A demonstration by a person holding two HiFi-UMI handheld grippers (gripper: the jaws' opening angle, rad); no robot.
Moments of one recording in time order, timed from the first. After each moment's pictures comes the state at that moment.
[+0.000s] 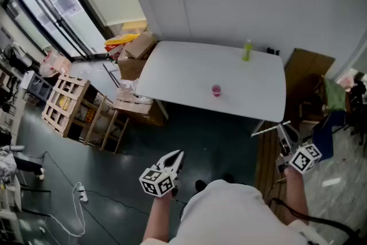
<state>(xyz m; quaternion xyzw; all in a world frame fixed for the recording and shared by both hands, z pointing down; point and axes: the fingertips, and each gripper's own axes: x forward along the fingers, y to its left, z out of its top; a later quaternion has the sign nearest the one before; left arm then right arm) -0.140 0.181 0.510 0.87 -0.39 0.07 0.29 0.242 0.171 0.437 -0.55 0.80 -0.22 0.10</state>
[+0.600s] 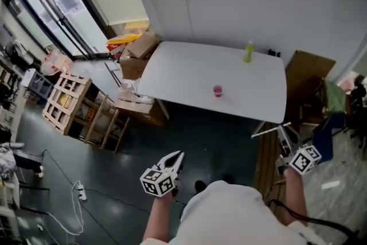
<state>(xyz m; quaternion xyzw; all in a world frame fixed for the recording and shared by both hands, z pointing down) -0.142 0.188 0.513 0.87 -0.39 0.07 0.29 0.243 0.176 0.438 -0.54 0.80 -0.23 0.11</state>
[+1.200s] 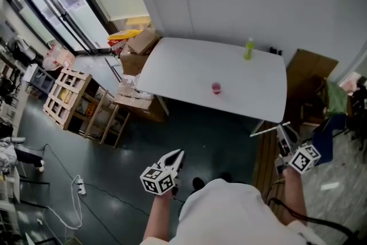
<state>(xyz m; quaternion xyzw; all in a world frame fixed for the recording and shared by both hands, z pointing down) -0.123 0.196 0.521 0.86 -0.40 0.07 0.30 0.258 0.175 0.447 -0.53 0.80 -0.25 0.12</state>
